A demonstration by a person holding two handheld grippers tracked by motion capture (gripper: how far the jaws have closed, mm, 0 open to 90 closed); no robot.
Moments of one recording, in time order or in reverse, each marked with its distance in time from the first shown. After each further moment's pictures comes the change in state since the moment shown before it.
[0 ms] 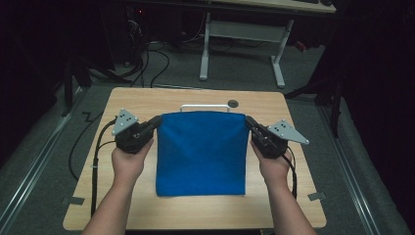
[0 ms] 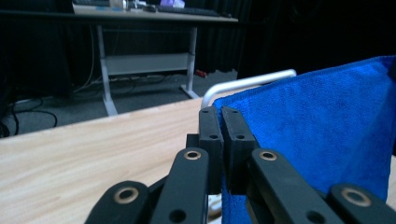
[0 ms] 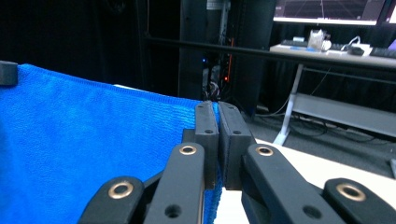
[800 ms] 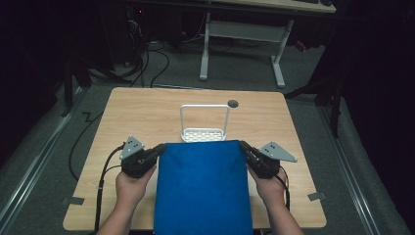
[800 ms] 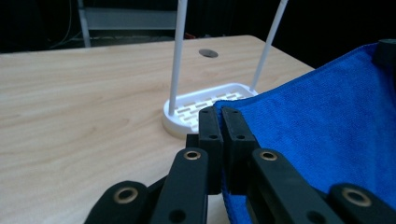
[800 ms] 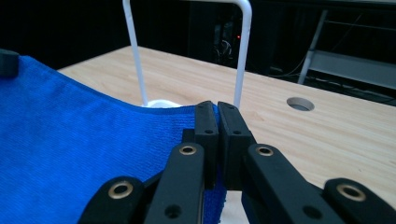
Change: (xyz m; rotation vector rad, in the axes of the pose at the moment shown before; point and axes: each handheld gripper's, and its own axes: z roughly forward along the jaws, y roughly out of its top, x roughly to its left) left arm -0.009 -0.078 -0.003 0.143 -0.045 -0.058; right arm 0.013 -0.064 -0.008 0.158 0.037 0.013
